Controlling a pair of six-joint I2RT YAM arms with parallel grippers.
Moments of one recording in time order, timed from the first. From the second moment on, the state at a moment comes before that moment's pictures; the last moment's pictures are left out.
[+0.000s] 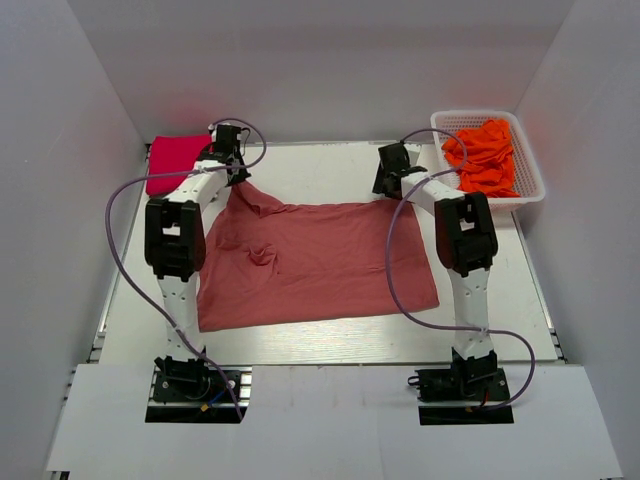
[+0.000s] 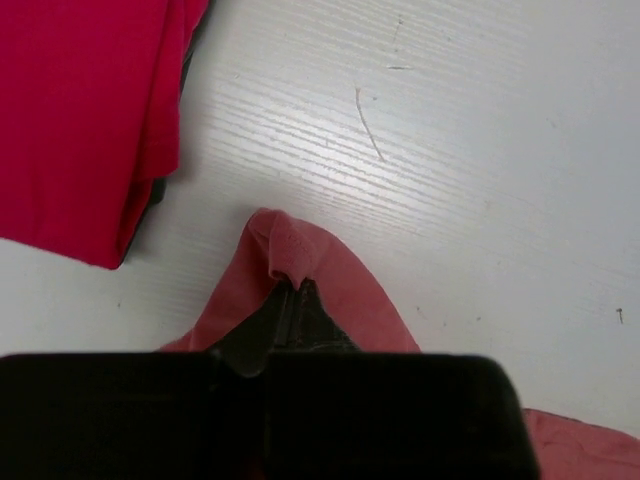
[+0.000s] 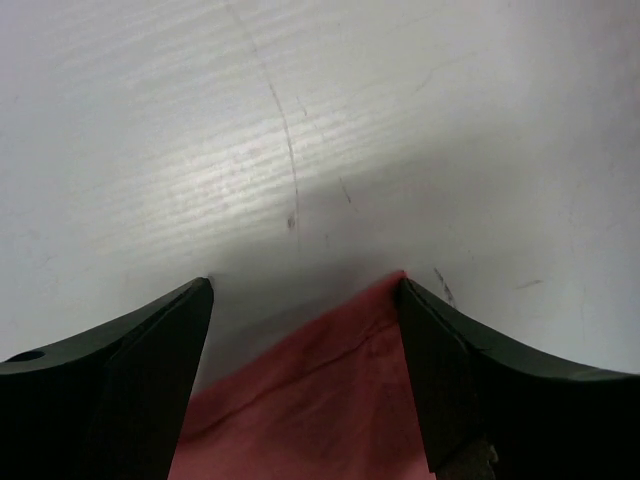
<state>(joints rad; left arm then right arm) -0.14 2.18 1.80 -0.43 -0.25 -0.39 0.32 2.26 1.71 -0.34 0.41 0.45</state>
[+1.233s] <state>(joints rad) -0.14 1.45 1.24 -0.70 -0.24 -0.64 0.35 1.75 1.24 -0.13 0.46 0.33</state>
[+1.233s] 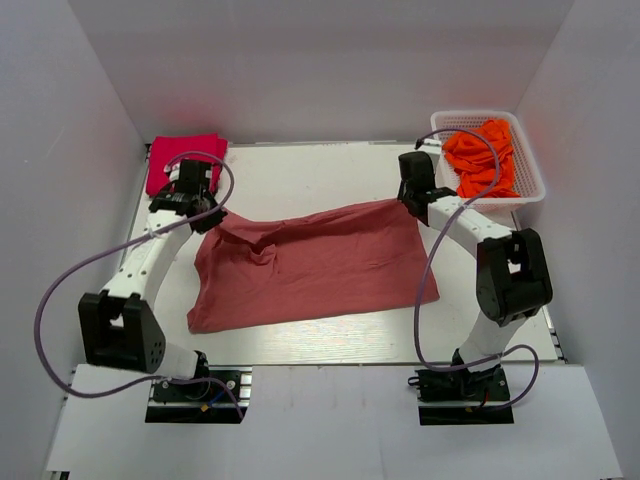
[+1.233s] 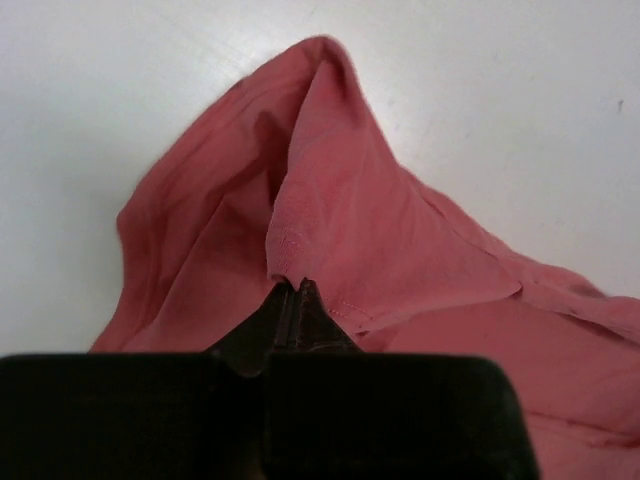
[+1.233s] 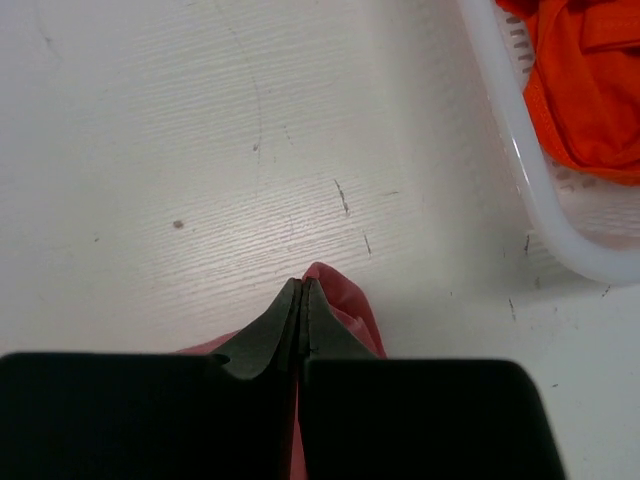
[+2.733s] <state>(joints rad) -0.15 1.23 0.93 -0.80 -0.03 -0.74 0.37 1.37 0.86 -0.18 0.28 0.38</state>
